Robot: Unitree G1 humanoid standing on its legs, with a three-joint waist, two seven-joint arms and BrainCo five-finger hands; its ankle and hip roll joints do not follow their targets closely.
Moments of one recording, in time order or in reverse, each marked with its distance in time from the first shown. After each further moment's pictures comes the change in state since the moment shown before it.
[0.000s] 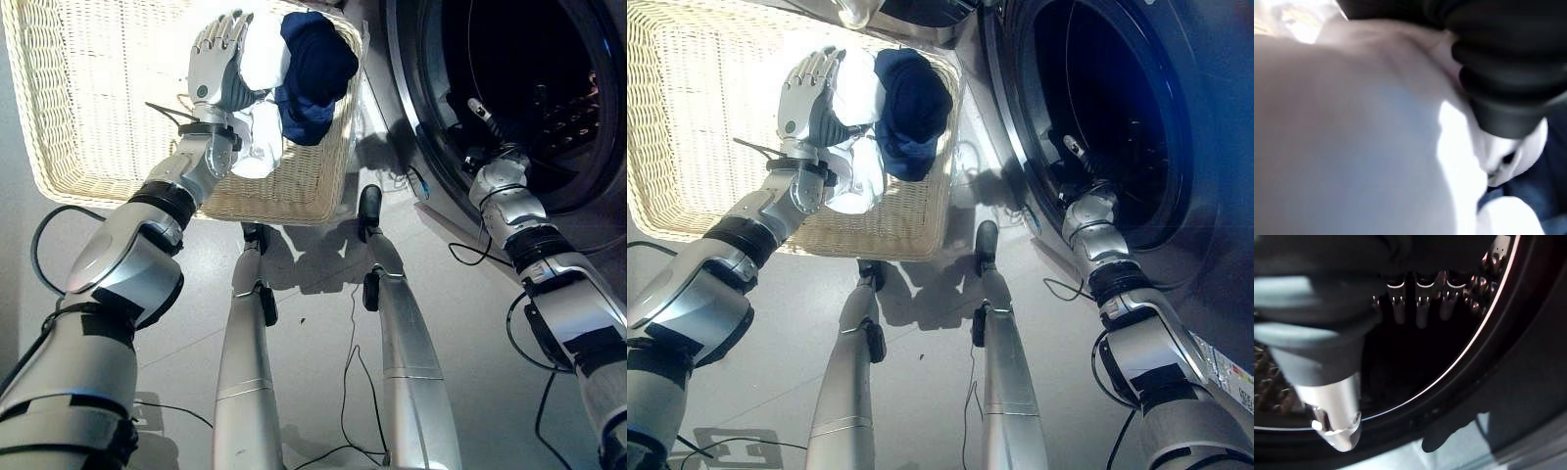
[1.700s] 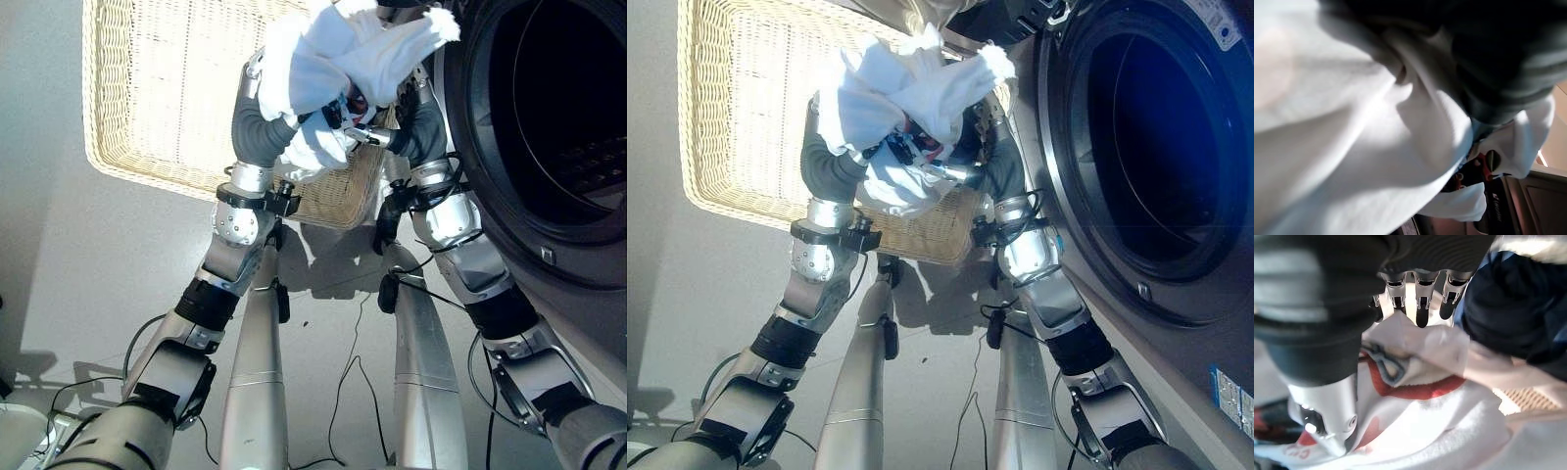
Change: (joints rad) left arm 0.633 -0.278 0.548 -1.012 -0.622 -0.471 -0.641; right arm 0.317 0.219 -0.093 -0.878 -0.289 0.051 0.497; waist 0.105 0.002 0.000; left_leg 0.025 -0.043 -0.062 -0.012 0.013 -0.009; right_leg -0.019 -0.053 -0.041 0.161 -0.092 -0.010
